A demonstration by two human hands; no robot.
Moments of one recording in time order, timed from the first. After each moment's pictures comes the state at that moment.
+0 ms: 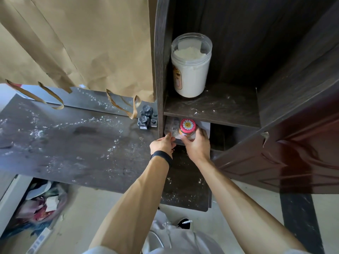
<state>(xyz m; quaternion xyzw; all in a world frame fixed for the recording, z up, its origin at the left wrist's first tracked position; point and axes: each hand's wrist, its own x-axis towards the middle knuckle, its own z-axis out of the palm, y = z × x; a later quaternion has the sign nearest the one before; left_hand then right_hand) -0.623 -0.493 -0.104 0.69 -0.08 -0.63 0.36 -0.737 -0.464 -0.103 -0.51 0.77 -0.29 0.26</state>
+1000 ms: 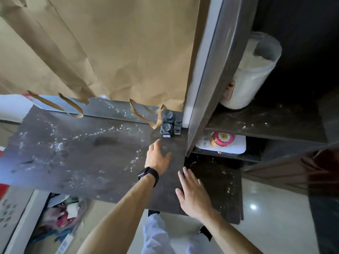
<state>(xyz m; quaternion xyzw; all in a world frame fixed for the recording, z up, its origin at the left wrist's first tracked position) -0.484 -0.524 -0.171 0.71 -0.57 -0.40 0.14 -0.624 -0.394 -0.188 -0.69 0.66 -0.01 0.31</state>
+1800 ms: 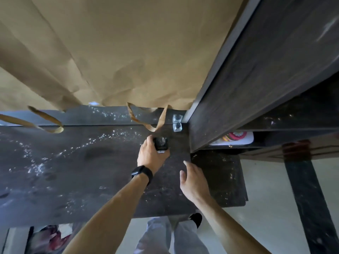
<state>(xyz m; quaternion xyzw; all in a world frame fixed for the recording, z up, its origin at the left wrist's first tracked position) -0.430 -0.572 -0.184 0.65 -0.63 -0.39 0.14 -0.561 -0.445 -0.189 -0.51 0.80 -0.09 0.30</state>
